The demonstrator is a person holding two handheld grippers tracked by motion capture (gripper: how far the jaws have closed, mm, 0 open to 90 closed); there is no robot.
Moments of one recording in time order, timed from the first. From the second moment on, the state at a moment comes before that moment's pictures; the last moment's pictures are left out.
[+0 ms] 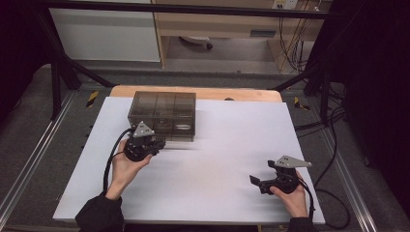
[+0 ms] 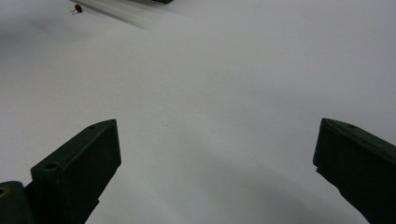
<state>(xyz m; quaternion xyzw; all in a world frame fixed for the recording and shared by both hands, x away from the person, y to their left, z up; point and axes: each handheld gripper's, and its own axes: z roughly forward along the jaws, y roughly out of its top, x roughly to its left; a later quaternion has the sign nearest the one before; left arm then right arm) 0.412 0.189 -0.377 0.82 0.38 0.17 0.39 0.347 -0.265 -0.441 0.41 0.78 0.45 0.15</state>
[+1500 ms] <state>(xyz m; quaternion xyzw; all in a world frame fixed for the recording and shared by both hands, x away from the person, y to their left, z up) 0.471 0.142 -0.380 0.81 0.40 0.18 0.38 0.347 -0.265 -0.442 0.41 0.78 0.45 0.15</state>
